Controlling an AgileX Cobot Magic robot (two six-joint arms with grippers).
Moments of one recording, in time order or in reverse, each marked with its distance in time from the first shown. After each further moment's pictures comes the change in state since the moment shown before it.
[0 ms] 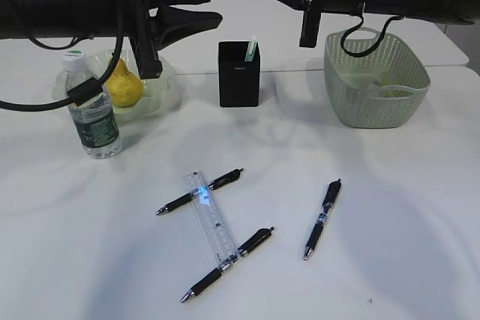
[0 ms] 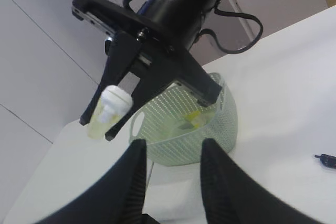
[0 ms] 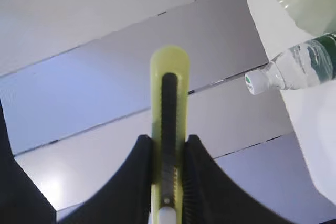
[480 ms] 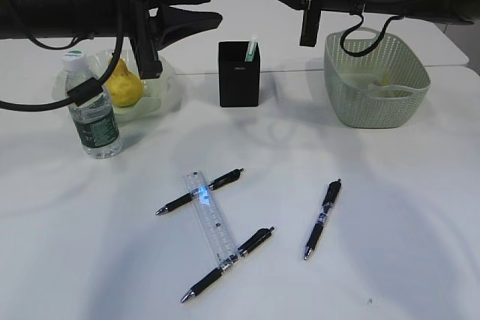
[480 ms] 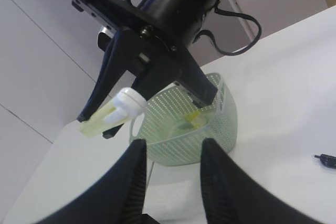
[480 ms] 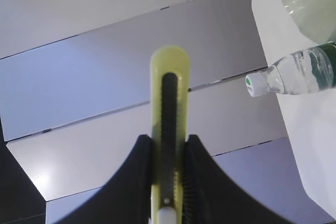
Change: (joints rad) left arm 0.000 0.000 0.000 0.000 0.000 0.000; right arm 0.000 0.000 0.000 0.004 0.017 -0.091
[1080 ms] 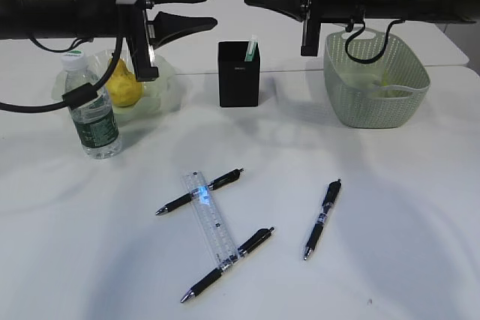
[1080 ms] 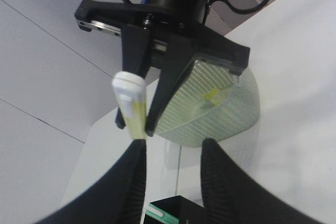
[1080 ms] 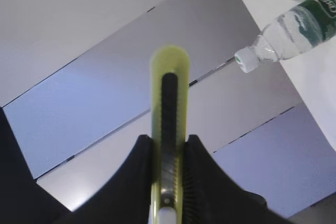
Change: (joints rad) left arm 0.001 0.000 0.000 0.000 -0.051 0.179; right arm 0.002 0.002 0.000 -0.073 0.004 0.310
